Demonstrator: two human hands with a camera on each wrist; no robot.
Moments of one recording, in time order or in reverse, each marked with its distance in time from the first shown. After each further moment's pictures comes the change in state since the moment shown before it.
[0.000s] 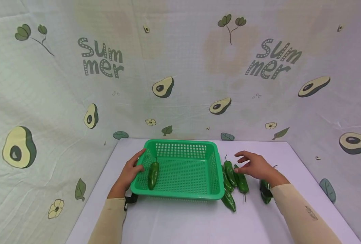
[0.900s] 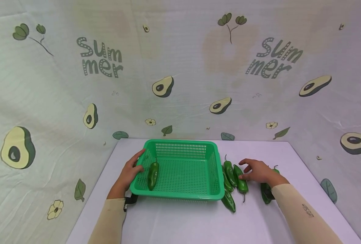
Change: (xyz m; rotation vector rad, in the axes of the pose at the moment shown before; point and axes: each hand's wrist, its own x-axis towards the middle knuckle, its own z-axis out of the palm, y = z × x) left_hand -0.003 0.003 0.000 0.000 -0.006 0.011; right_hand 0.004 0.043 0.011 -0.142 -0.120 0.105
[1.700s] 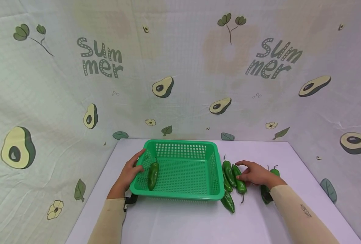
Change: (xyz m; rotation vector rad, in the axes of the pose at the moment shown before) left_hand 0.002 -0.002 -0.001 0.012 0.004 -0.001; right_hand 0.002 0.001 0.014 0.301 -0.103 0.043
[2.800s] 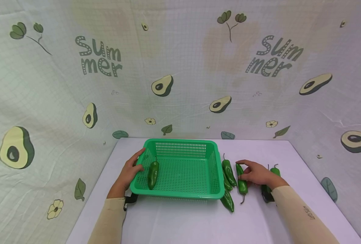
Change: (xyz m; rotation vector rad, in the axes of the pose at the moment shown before) left_hand 0.002 -0.001 0.001 -0.014 0.007 0.008; right_hand -0.003 0.003 0.001 -0.031 0.034 0.007
